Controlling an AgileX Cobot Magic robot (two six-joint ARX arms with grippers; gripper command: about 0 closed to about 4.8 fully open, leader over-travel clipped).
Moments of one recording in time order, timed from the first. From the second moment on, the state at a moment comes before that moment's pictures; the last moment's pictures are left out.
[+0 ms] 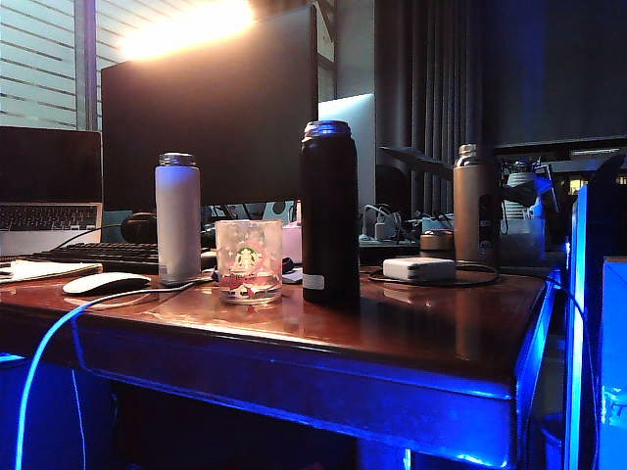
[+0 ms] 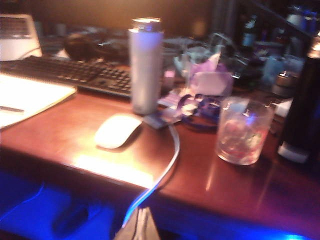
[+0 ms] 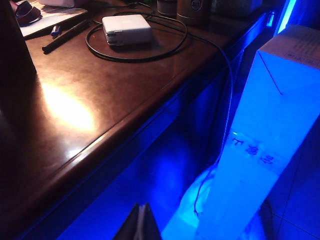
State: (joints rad) left arm 0.03 0.00 0.01 0.00 0.21 -0.04; right arm 0.55 0.18 0.01 -0.08 0.47 0.10
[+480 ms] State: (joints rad) left arm 0.05 0.00 0.01 -0.12 0.23 -0.07; right arm 0.55 0.16 0.01 -0.09 0.47 0.10
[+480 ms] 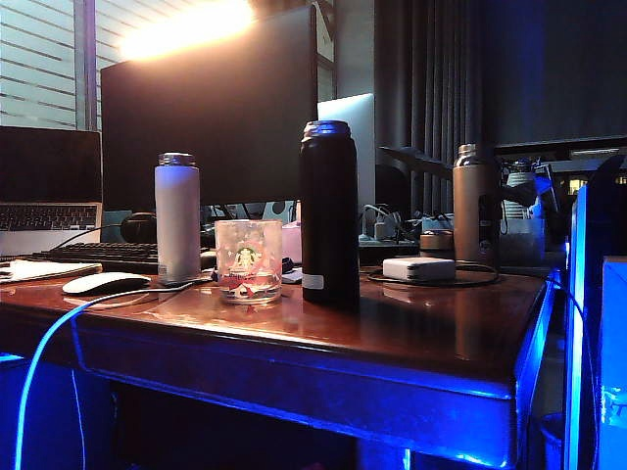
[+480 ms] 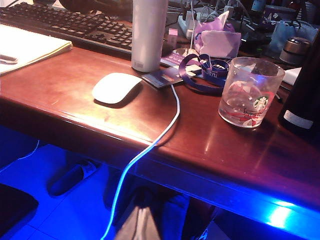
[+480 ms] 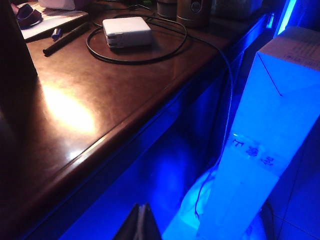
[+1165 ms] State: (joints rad) left arm 0.05 0.00 0.01 -0.12 0.24 -0.07; right arm 0.36 0.00 0.01 -0.10 0.47 0.10
